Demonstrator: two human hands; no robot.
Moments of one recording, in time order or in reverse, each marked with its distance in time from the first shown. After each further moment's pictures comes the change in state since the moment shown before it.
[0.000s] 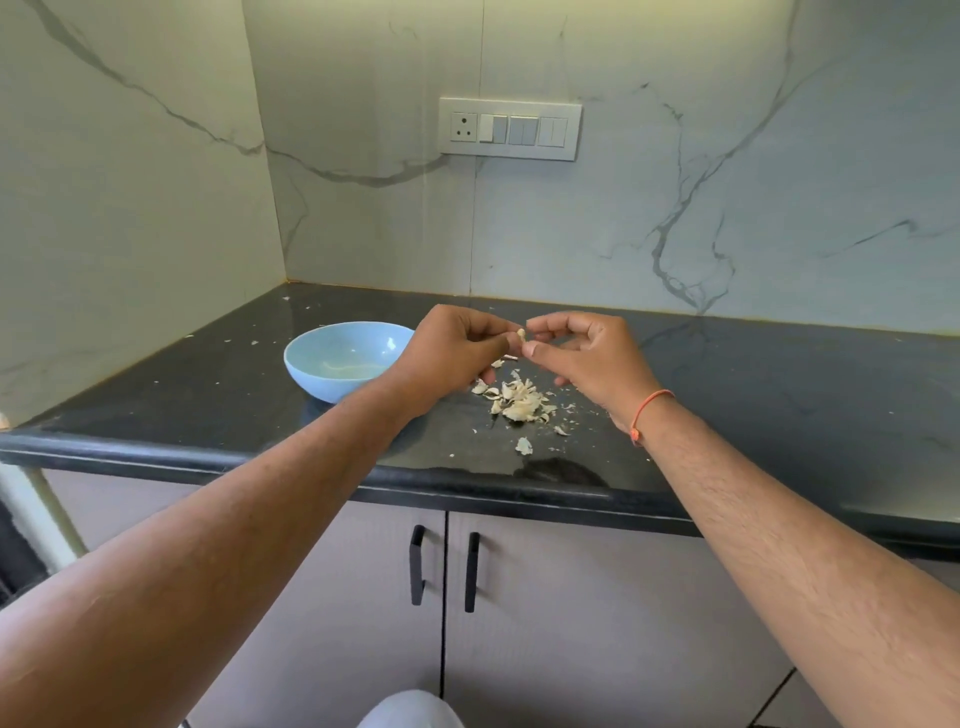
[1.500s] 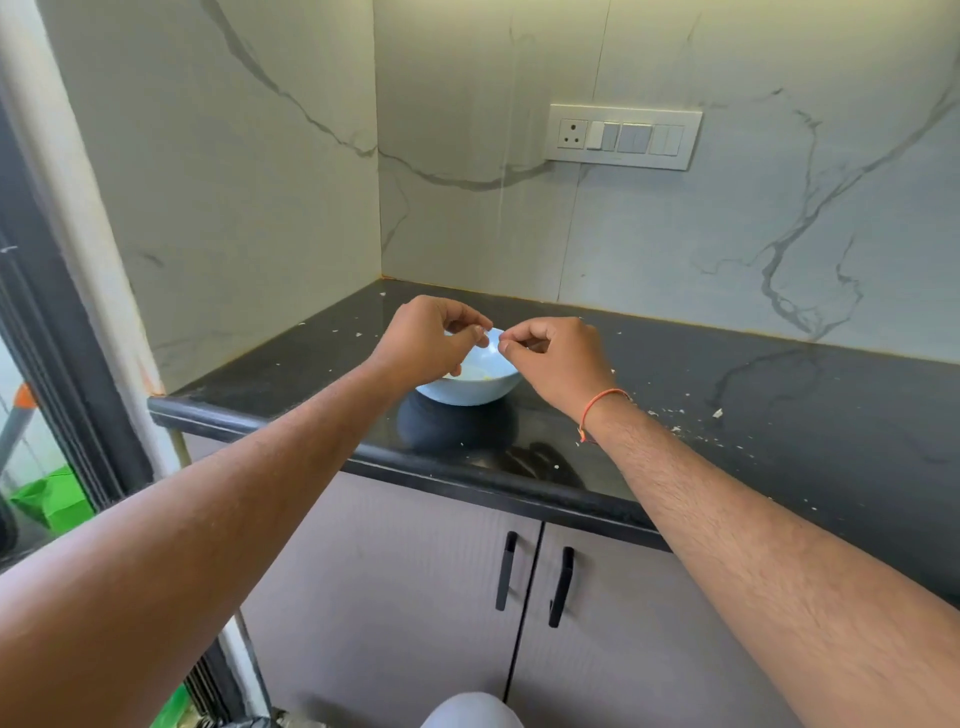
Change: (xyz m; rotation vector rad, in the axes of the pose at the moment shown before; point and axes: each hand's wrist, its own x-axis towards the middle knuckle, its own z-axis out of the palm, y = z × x) left_hand -0.019 -0.054 -0.119 0.338 0.228 -0.083; right_hand 0.031 -0.039 0.140 -0.257 -0.038 -0.165
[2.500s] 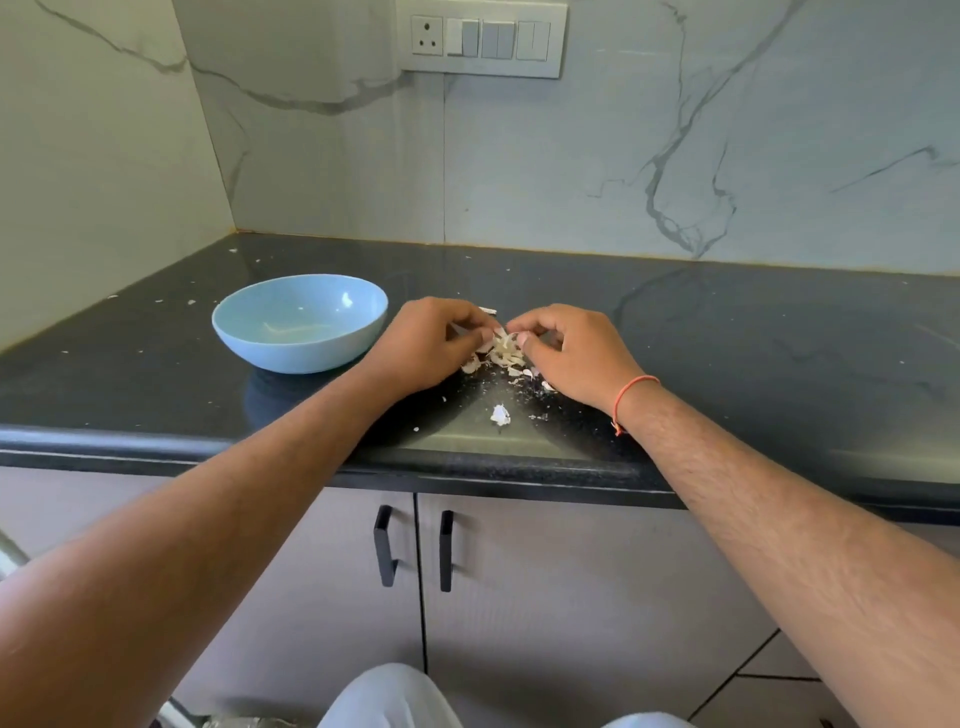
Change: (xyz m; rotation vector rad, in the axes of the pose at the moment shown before) left_hand 0.018 0.032 0.153 0.007 -0.220 0.324; right_hand -0.047 0.130 -0.104 -0.183 -0.081 0.064
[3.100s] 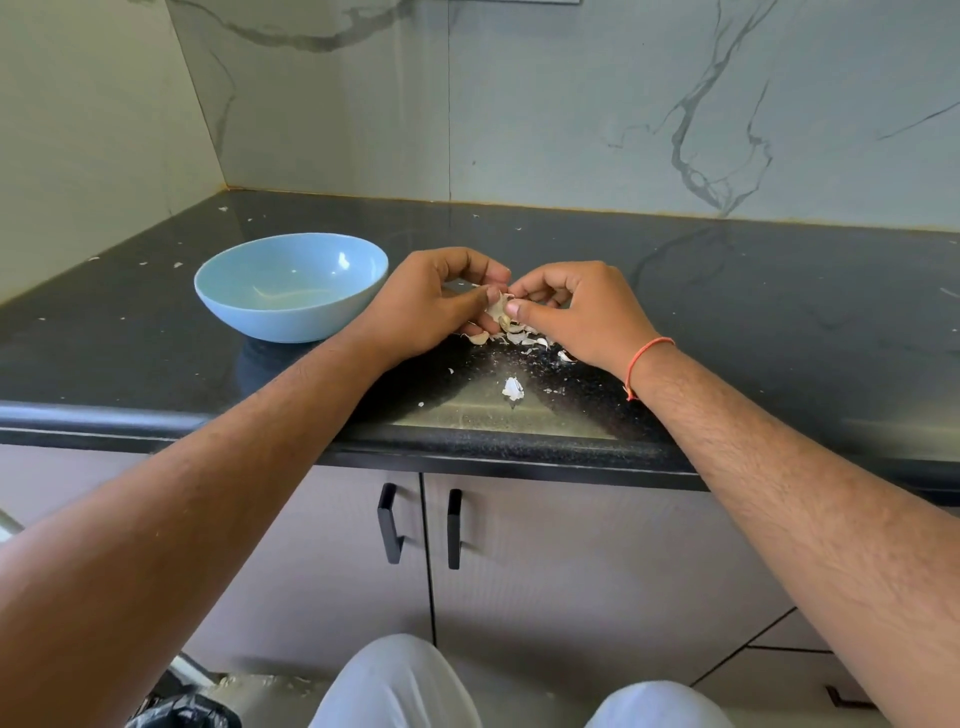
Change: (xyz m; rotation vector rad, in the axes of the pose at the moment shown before) left_hand 0.001 -0.004 -0.001 -0.455 -0.078 -0.094; right_hand 0.014 0.004 0.012 0.173 0.011 -0.013
